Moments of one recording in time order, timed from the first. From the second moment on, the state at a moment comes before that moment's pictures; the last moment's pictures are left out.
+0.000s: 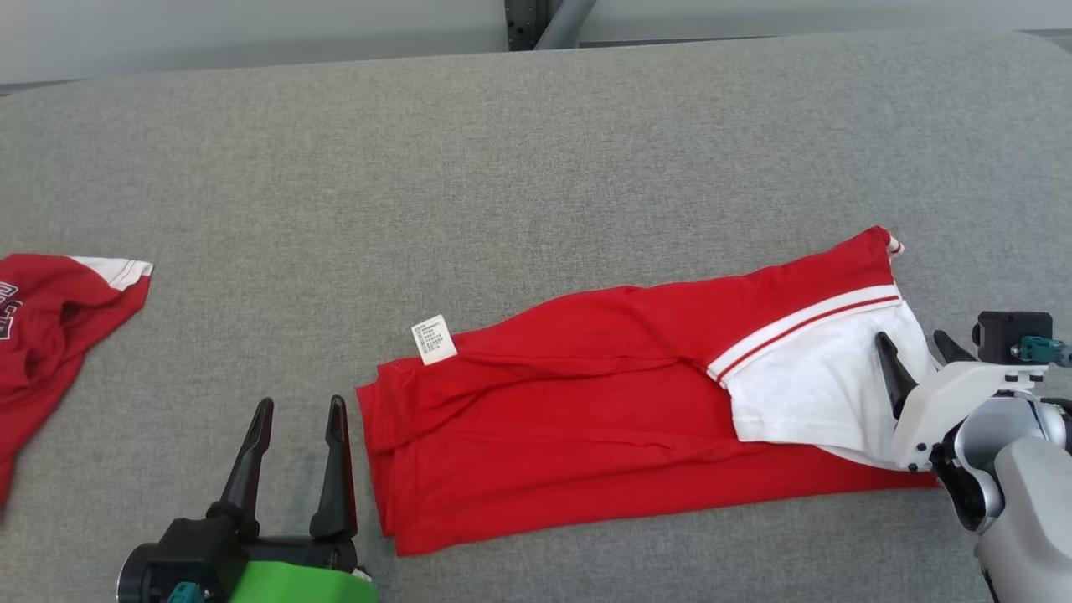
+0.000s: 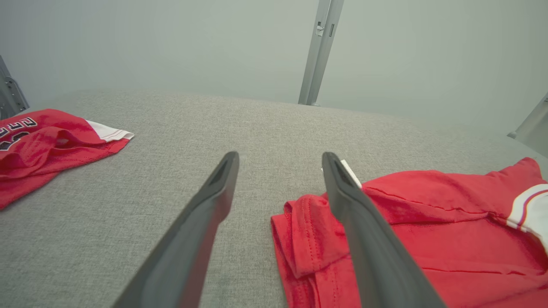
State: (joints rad) left arm 0.08 0.10 -0.16 -0.02 -0.29 0.01 -0.26; right arm -0.35 -0.27 0.00 0.59 0.30 0.13 0.07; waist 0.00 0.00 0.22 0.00
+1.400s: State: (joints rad) left arm 0.13 0.05 -0.18 0.08 -0.31 -0.05 -0.26; right arm -0.27 -0.37 0.22 0.29 0.66 0.13 0.17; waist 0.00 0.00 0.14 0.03
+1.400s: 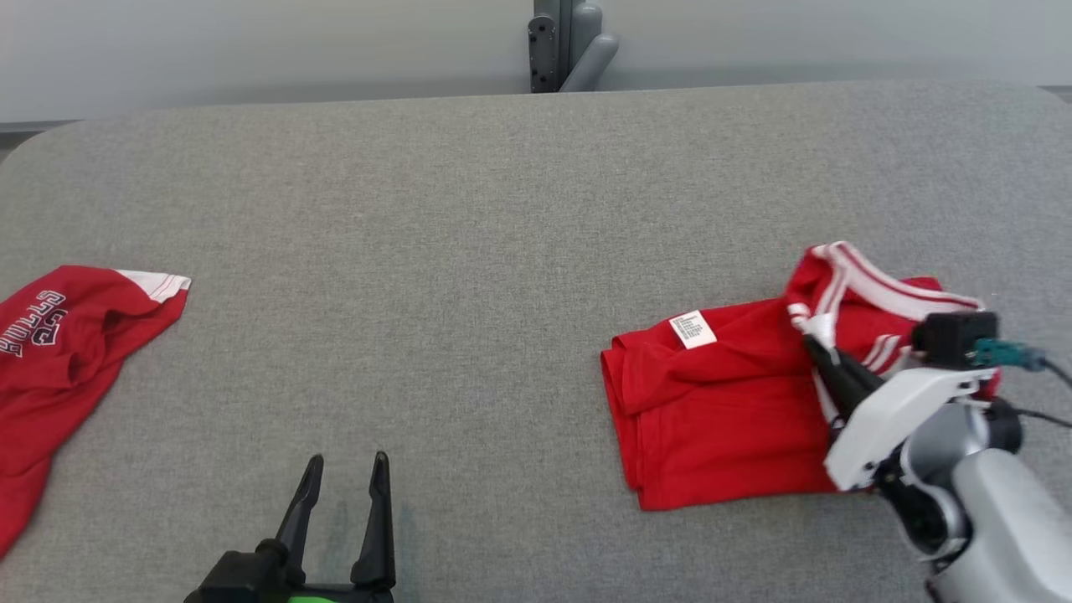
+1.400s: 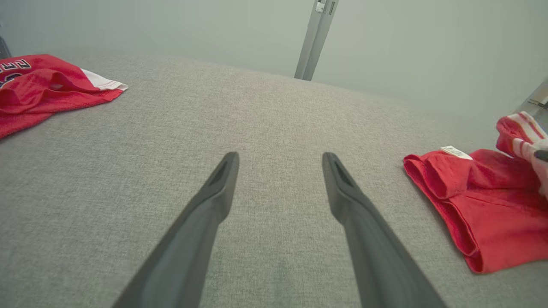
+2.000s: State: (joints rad) left arm 0.11 0.05 -0.20 0.15 -0.28 -0.07 -0.26; right arm -0.24 -0.07 0.34 0.32 0.41 0.13 0.11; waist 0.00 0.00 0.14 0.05
